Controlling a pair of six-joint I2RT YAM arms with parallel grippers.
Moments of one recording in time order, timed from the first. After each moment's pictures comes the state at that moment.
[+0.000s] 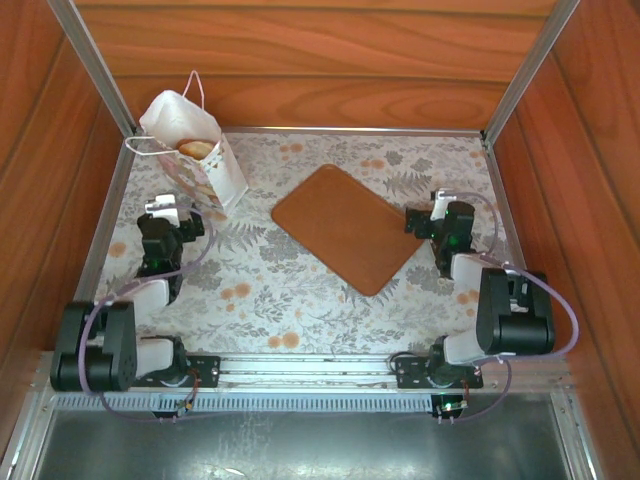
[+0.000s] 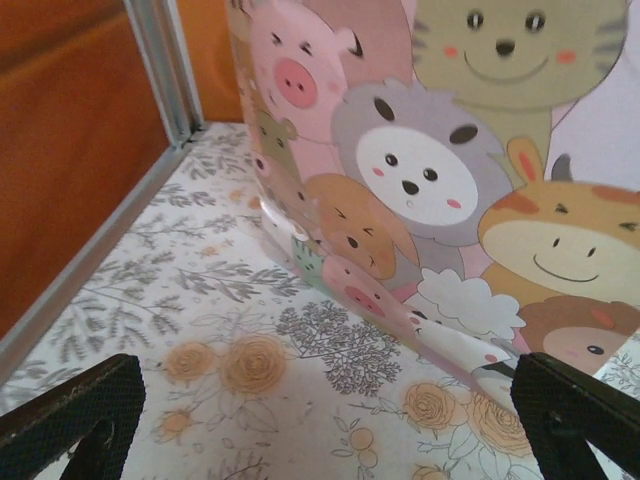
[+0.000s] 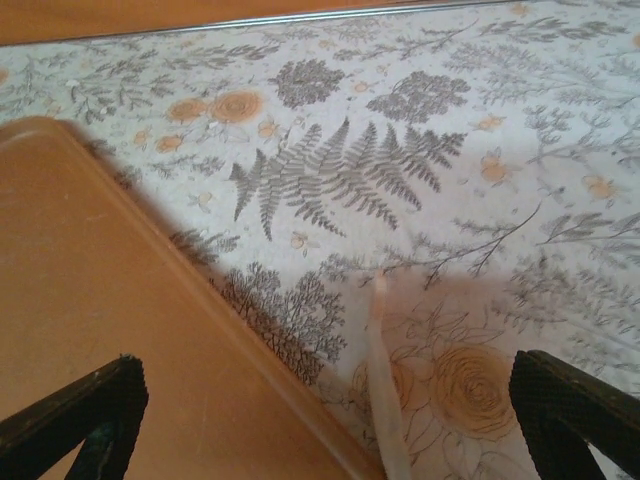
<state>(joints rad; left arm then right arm) -0.02 1.21 0.30 0.65 -0.17 -0.05 -0.01 1.44 0.55 0.38 -0.14 0.01</state>
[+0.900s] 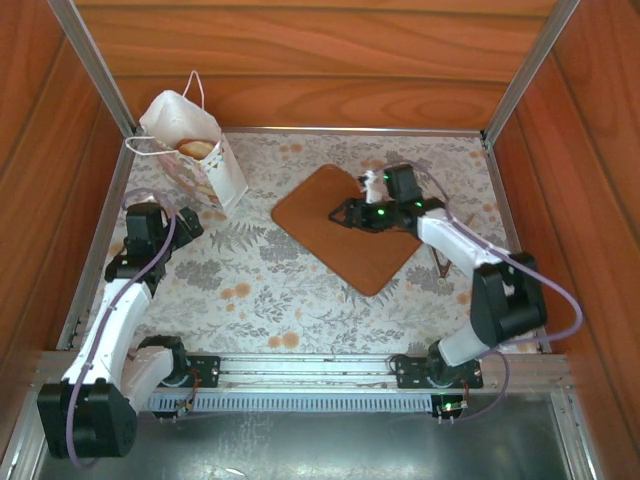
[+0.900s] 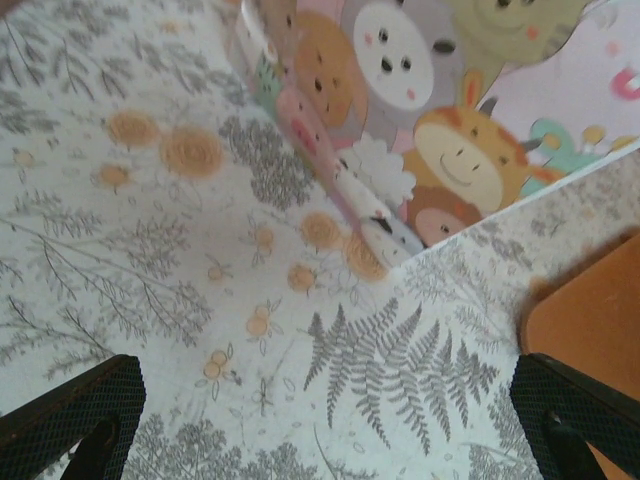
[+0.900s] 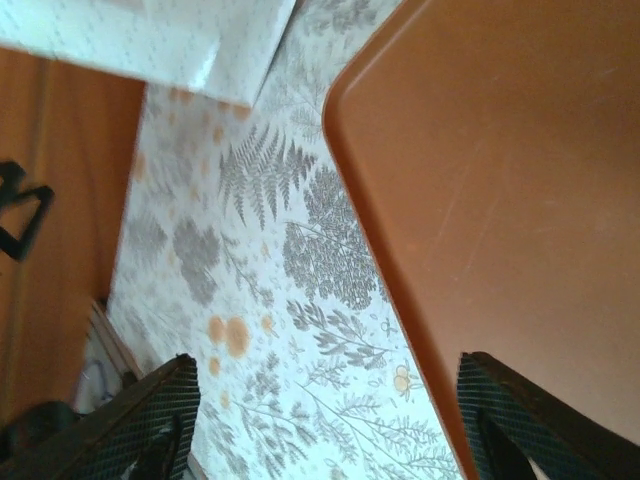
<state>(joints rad) -0.01 0.92 0.64 -0.39 0.00 -0.53 0.43 1.59 1.09 -0.38 -0.66 0.39</state>
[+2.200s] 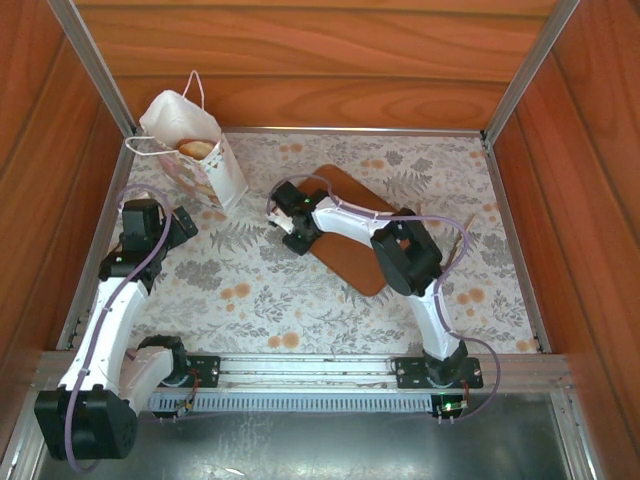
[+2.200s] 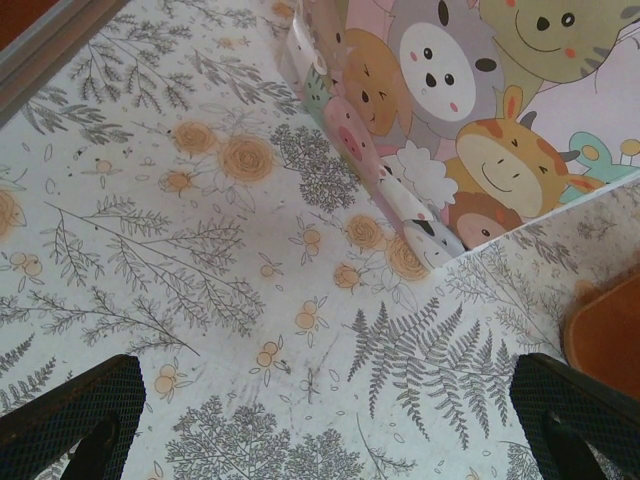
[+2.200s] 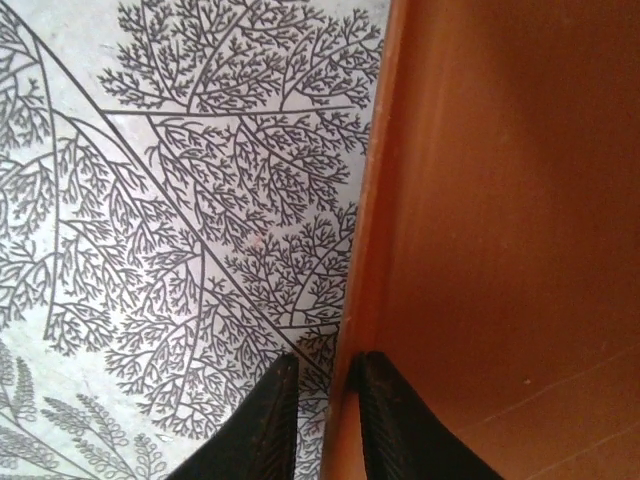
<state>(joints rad) -0.01 0.89 0.71 -0.52 -0.09 -0.49 0.85 2.19 1.65 -0.77 0.04 -0.22</state>
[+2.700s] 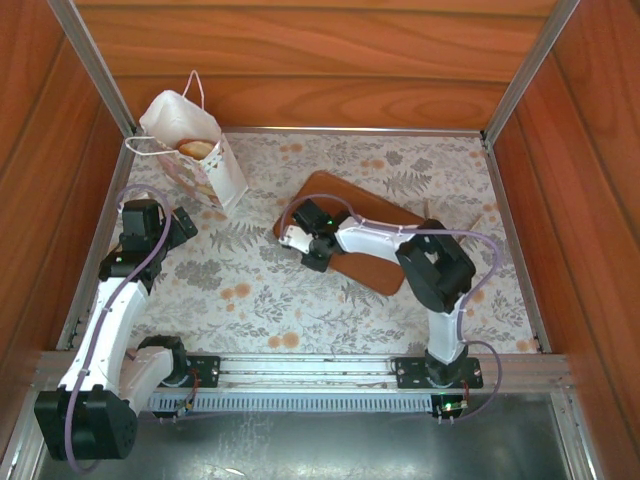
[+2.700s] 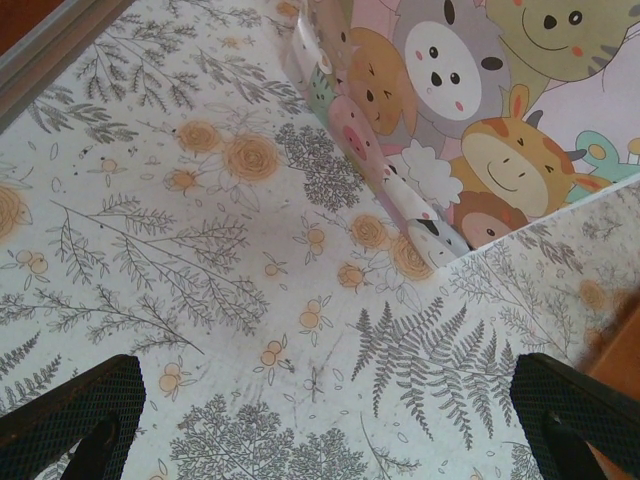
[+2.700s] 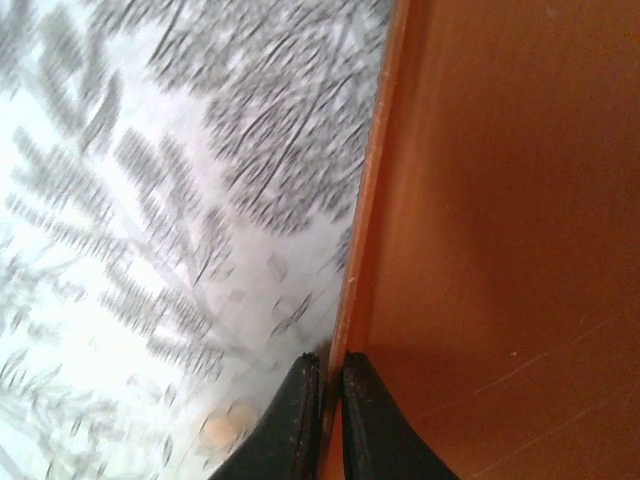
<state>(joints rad) -0.01 0.90 0.71 -0.52 -0.10 -0.49 0.85 1.93 1.24 -0.55 0.00 -0.49</state>
